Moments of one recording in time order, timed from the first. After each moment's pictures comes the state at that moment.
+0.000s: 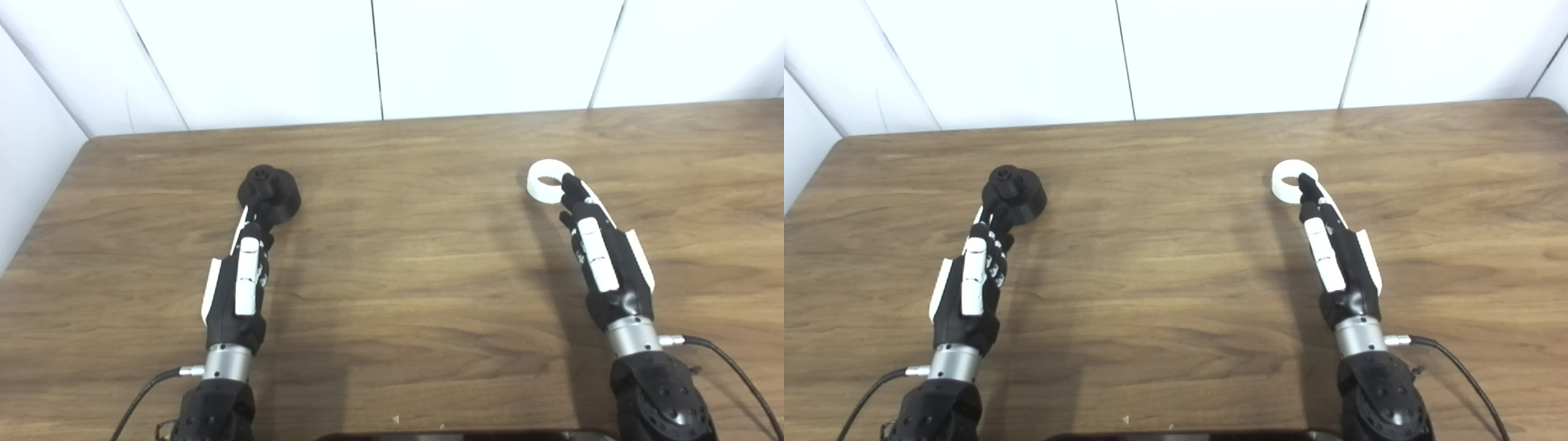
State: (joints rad) left arm 0.13 0.01 0.09 -0.32 -0.06 0.14 -0.06; right arm 0.04 -0.08 0.01 -0.27 0.08 0.10 -0.04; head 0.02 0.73
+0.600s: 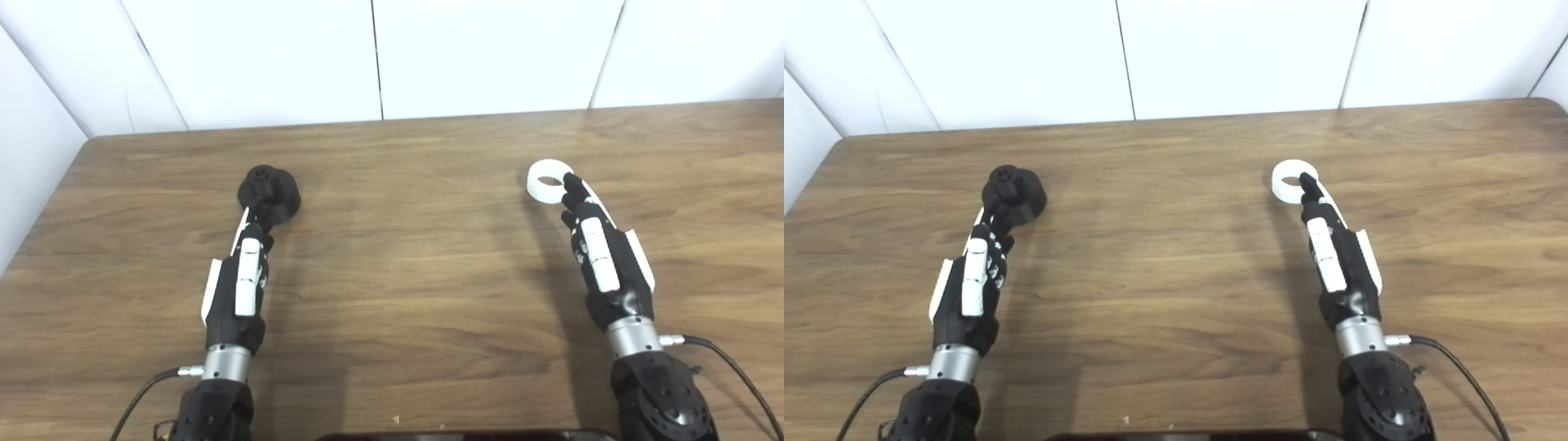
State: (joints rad) left arm 0.13 0.01 0.08 -0.32 -0.03 0.14 -0.05; right arm 0.04 -0.08 0.01 -0.27 0.08 0.10 -0.03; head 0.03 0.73
